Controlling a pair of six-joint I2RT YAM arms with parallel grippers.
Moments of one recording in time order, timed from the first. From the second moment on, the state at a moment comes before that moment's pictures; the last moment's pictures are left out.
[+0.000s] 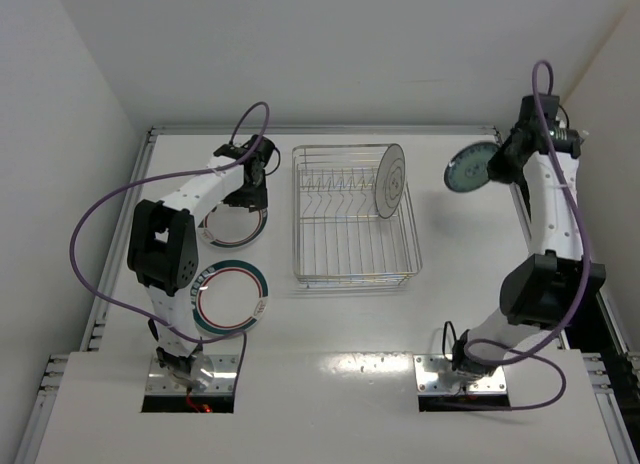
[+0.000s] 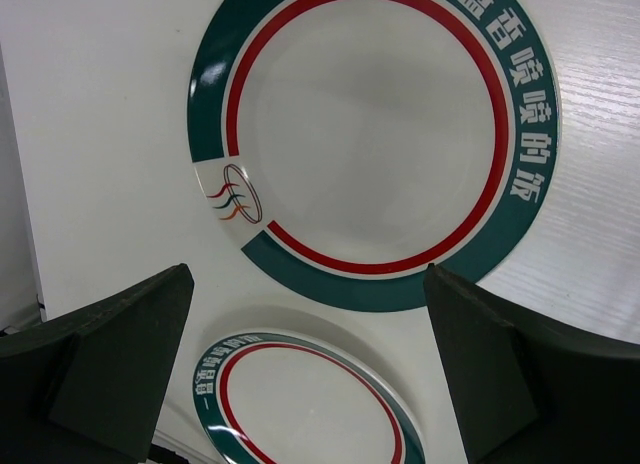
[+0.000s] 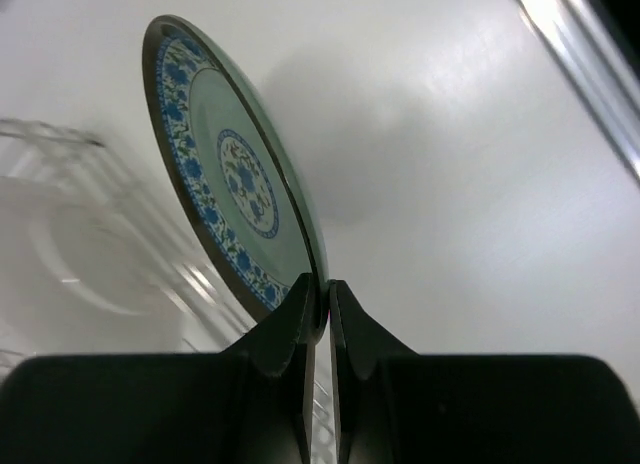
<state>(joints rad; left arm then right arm) -0.33 1.90 1.58 -0.95 -0.55 -0.44 -0.26 1.62 1.59 -0.99 0.11 0.48</state>
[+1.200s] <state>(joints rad) -0.33 1.90 1.58 -0.95 -0.57 -0.45 0.48 2.19 2.19 -1.17 0.74 0.28</state>
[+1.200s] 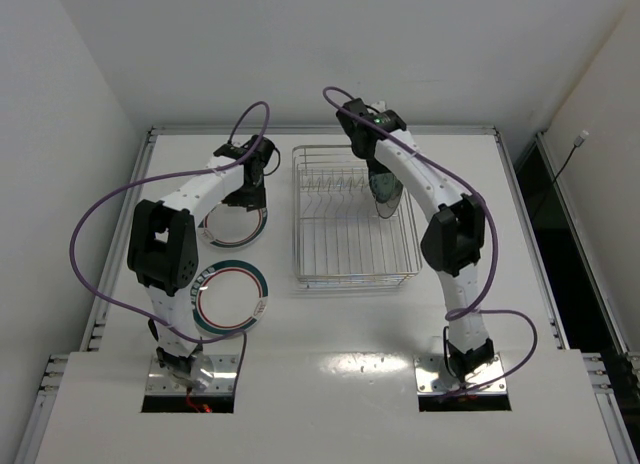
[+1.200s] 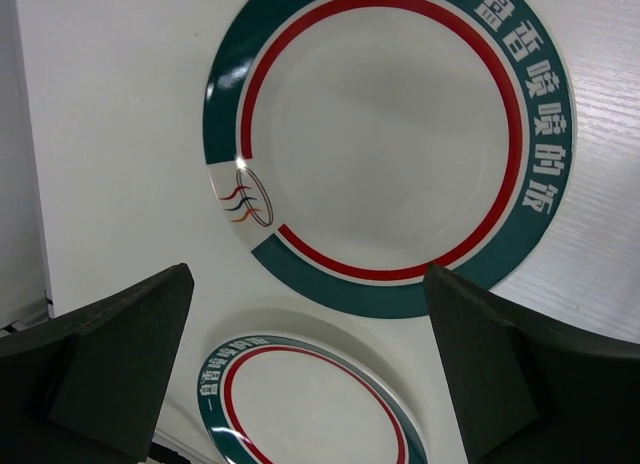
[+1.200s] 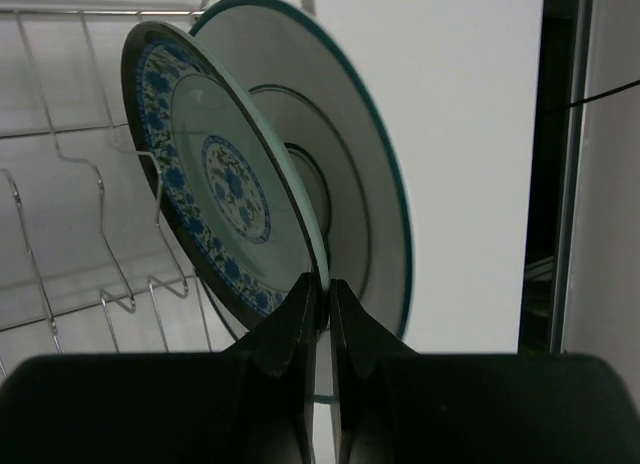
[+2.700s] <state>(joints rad) 0.27 2.07 1.44 -0.54 0.38 -0.53 0.39 2.02 2.28 -1.20 0.20 0.25</state>
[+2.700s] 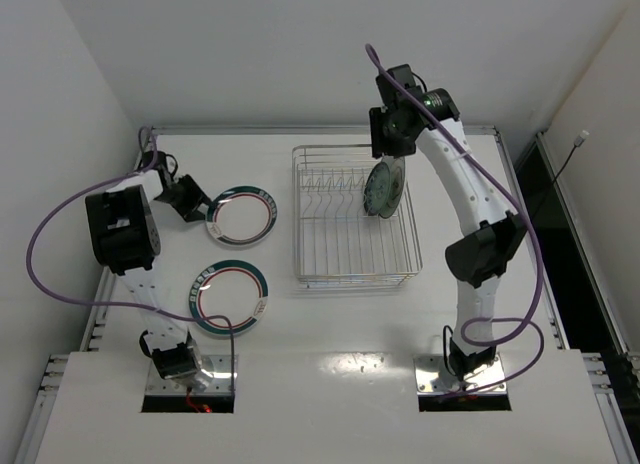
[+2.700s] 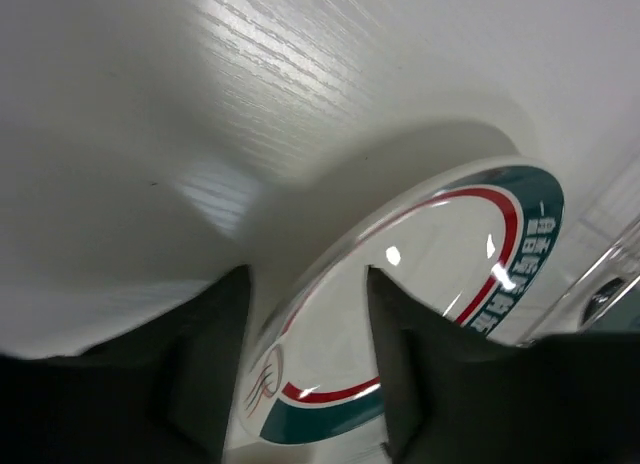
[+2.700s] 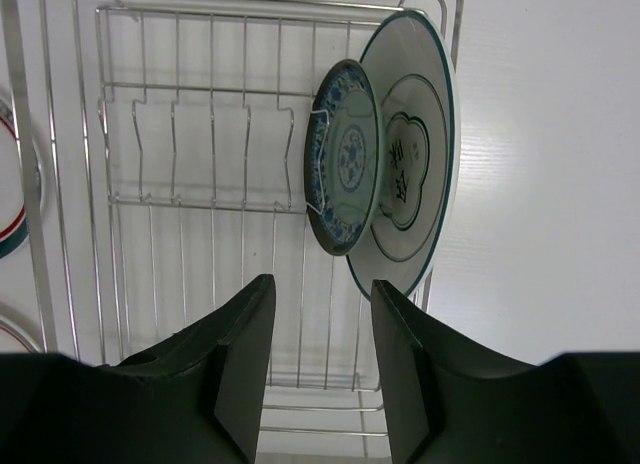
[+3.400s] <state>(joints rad) 0.26 2.09 1.49 -0.41 0.67 -0.66 0.34 1.90 2.08 -1.00 -0.22 0.29</state>
